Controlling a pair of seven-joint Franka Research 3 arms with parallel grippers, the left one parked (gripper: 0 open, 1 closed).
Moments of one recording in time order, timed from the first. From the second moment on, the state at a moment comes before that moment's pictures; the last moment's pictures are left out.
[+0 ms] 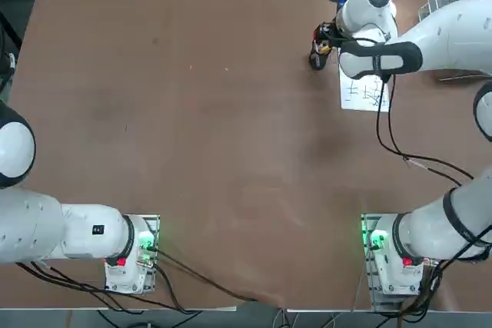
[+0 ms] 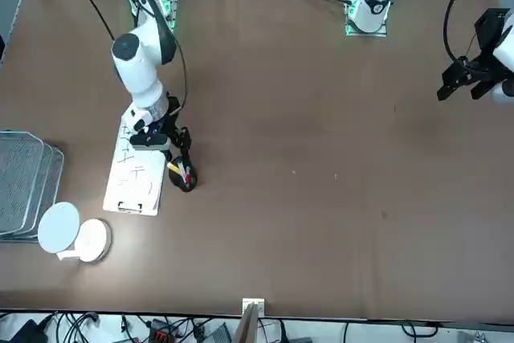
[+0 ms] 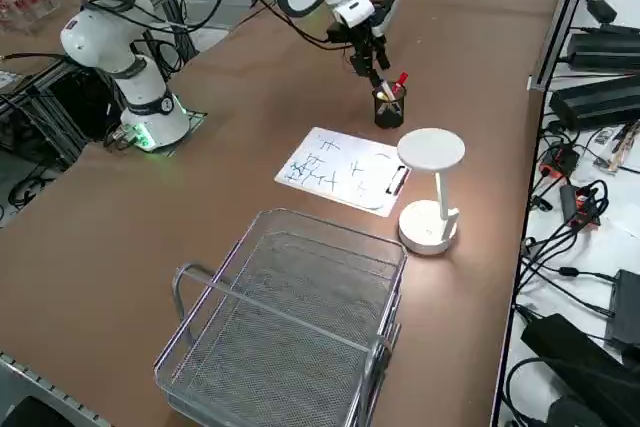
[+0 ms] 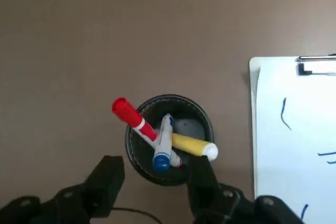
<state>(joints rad) 0.08 0.26 0.29 -2.21 -0.26 2.84 0.63</state>
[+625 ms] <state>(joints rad) 0.08 0.30 0.27 -2.21 -0.30 2.87 0.64</state>
